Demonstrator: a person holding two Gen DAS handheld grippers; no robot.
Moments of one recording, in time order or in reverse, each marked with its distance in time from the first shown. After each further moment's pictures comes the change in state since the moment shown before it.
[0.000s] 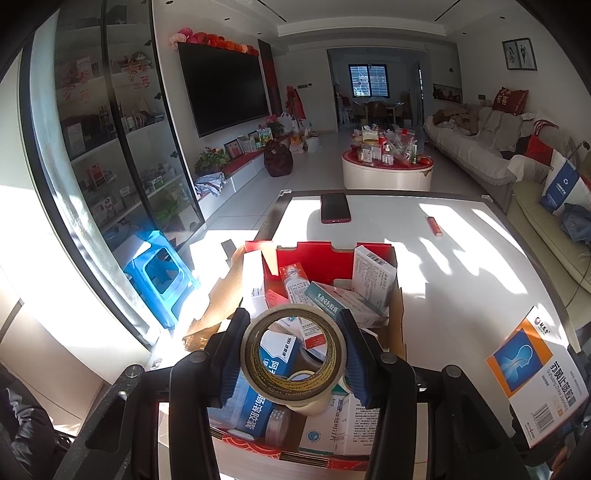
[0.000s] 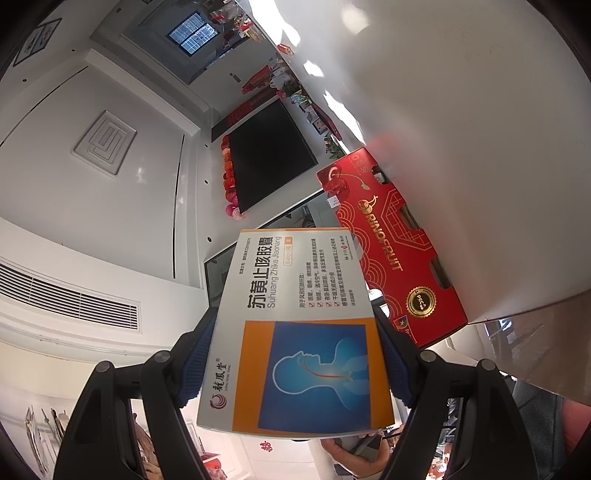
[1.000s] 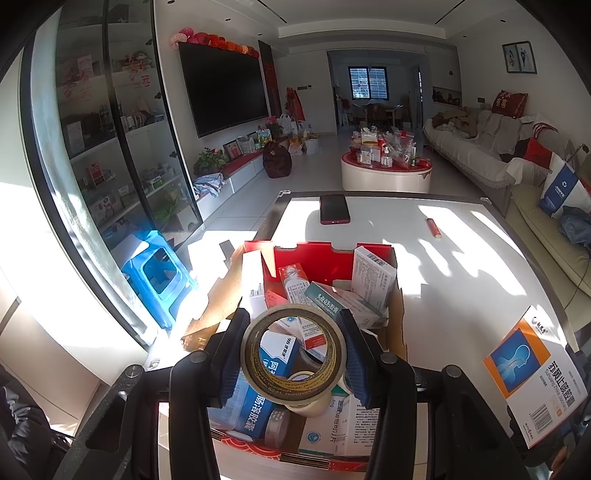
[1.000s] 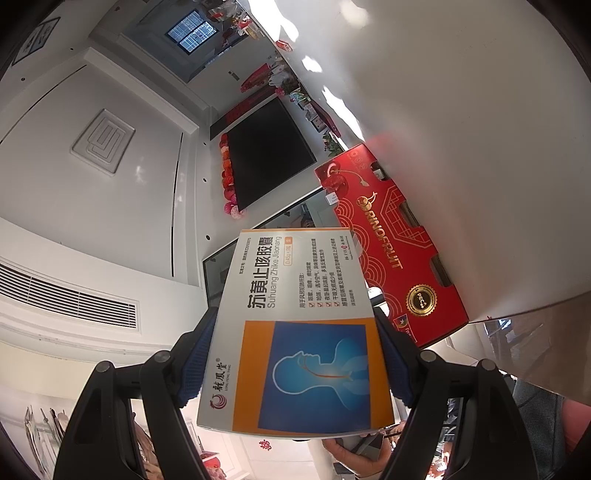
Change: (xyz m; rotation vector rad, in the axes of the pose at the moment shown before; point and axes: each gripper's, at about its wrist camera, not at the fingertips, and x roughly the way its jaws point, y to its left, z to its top) left arm 0.002 0.004 -0.002 -0.007 -0.004 -0.015; right arm 0.004 -0.001 -0.001 -0.001 0.011 -0.006
